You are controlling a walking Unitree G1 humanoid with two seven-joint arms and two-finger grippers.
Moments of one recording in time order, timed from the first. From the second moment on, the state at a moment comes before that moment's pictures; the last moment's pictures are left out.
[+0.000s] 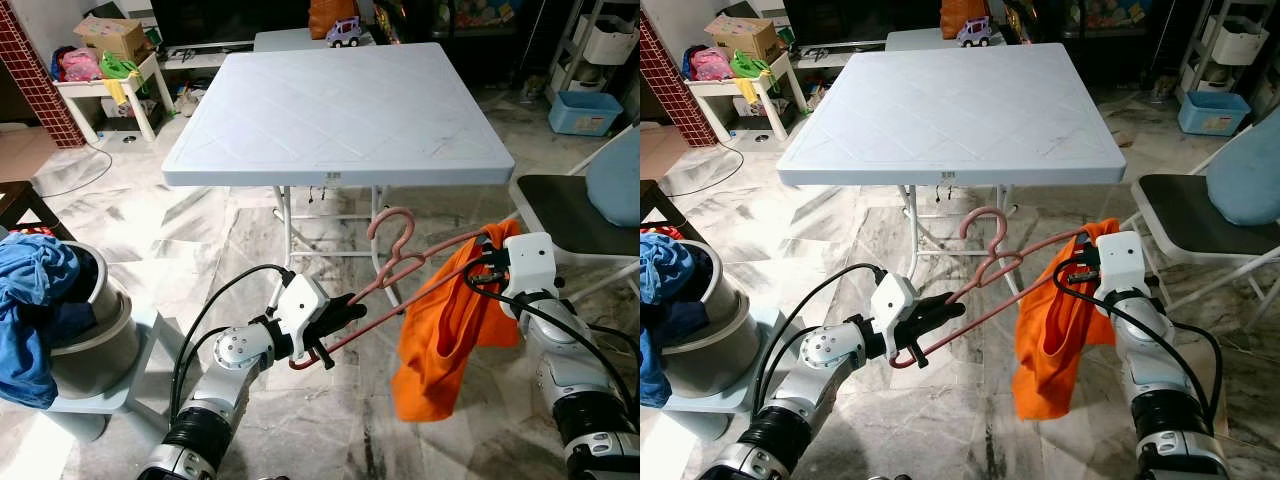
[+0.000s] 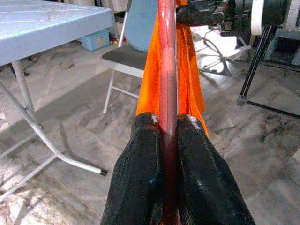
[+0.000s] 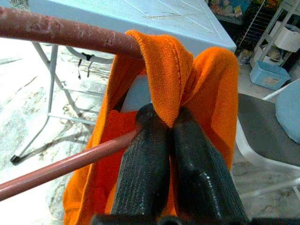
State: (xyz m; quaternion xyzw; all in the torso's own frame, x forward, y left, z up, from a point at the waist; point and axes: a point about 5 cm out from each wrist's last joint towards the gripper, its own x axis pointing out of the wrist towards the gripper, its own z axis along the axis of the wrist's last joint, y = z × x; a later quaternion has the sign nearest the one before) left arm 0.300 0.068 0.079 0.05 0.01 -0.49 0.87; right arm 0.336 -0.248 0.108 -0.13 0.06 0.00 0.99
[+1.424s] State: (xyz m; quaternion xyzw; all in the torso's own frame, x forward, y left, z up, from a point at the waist) left arm 0.283 0.104 0.081 0.14 0.02 -0.54 0.83; right arm 0.353 -0.269 0.139 -0.18 0.04 -0.17 0.97
